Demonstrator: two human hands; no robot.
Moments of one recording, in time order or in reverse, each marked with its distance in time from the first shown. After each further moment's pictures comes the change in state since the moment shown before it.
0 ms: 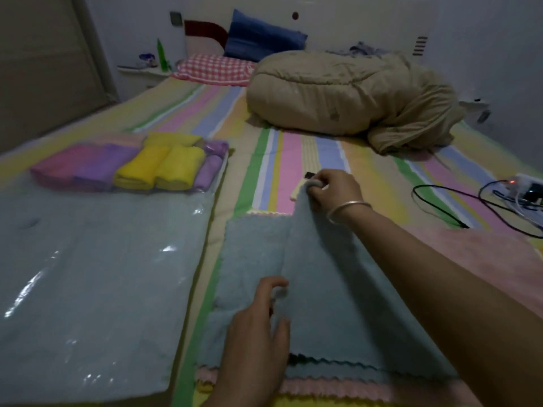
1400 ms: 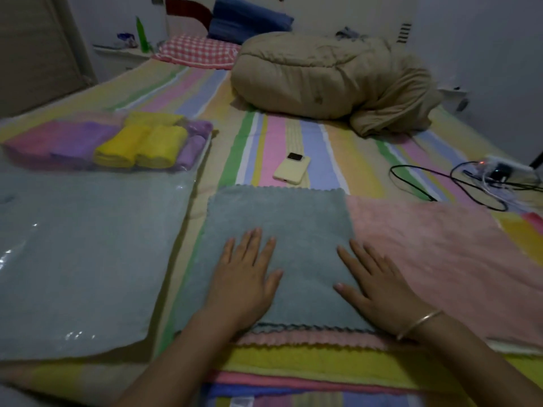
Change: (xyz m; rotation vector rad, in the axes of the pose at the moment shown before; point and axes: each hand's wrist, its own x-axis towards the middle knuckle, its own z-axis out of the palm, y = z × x) left_hand 0.044 -0.051 0.031 0.793 -0.196 0.283; right_hand -0.207 0.080 -0.032 -0.405 -0.529 0.000
